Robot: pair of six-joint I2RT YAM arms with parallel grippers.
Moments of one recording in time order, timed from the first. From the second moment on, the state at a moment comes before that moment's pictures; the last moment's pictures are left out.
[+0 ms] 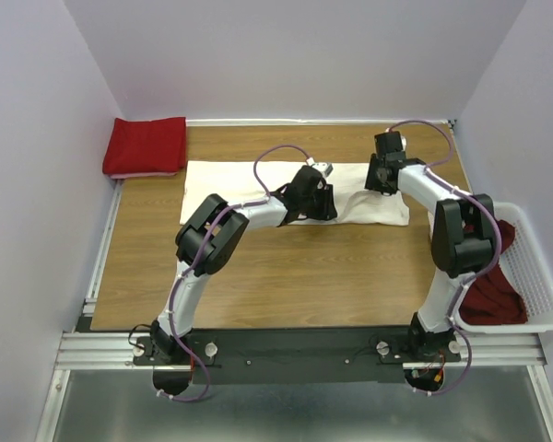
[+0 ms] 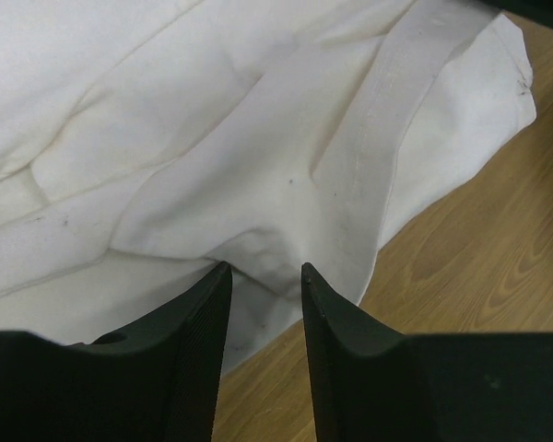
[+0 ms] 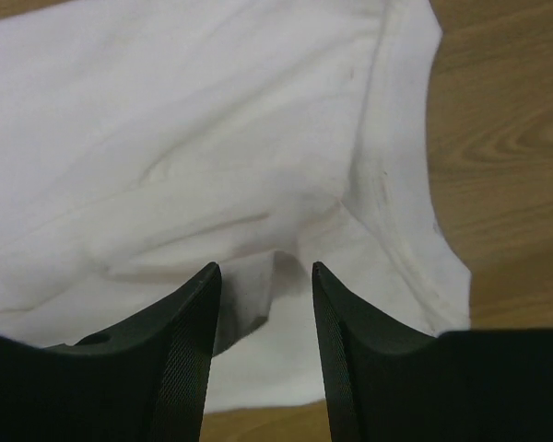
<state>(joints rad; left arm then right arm) -0.73 2.18 1.45 0.10 0.19 -0.53 0.18 1.91 1.36 -0.38 0.24 0.32</state>
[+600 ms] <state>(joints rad) -0.73 1.96 1.34 0.01 0.12 -0.54 0.16 1.64 0.99 -0.39 0.22 0.42</state>
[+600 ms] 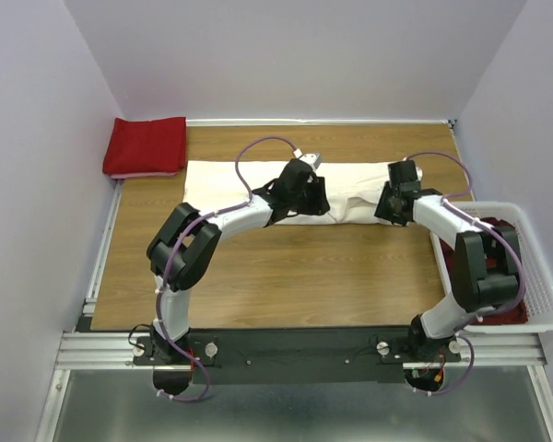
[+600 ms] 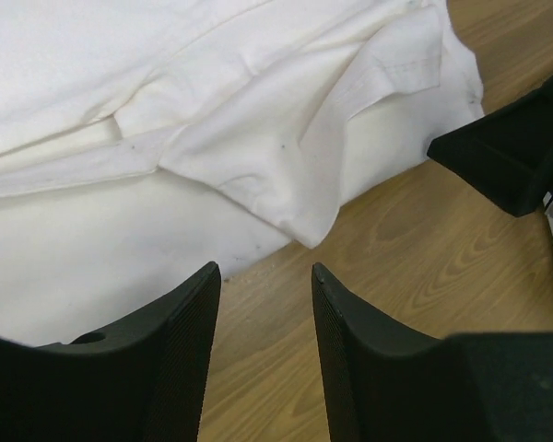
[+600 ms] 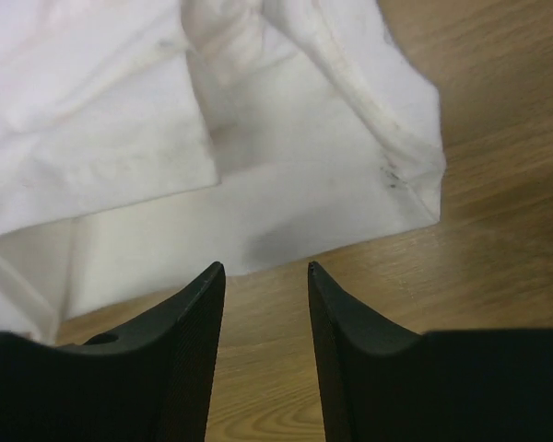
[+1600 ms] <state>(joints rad) -0.77 1.92 1.35 -0.02 0.04 -0.43 0.01 1.58 0.68 0.32 -0.05 0.94</state>
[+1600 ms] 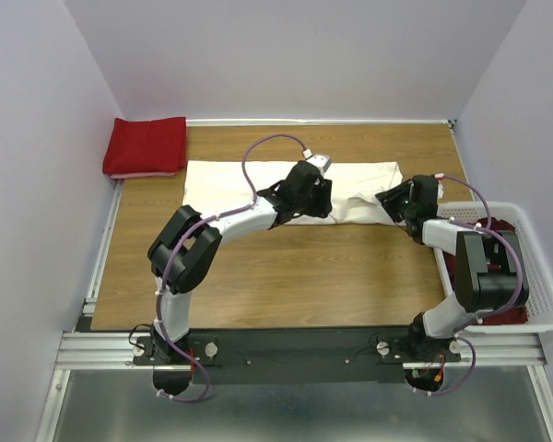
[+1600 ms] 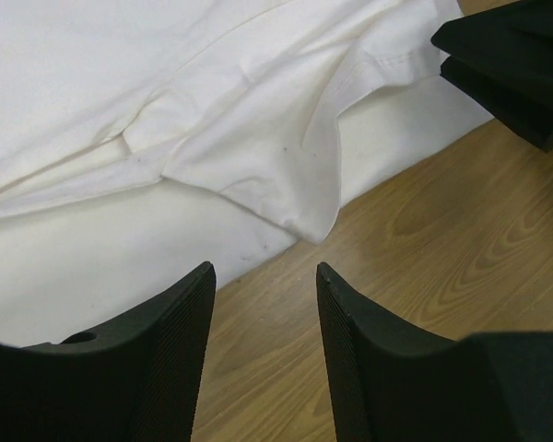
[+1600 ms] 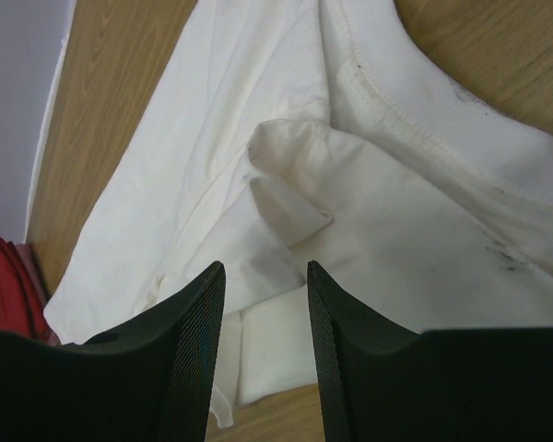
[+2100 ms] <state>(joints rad) -0.84 1.99 1.45 -0.05 -0.03 -0.28 0.01 1.64 0.68 0.34 -0.05 0.95</state>
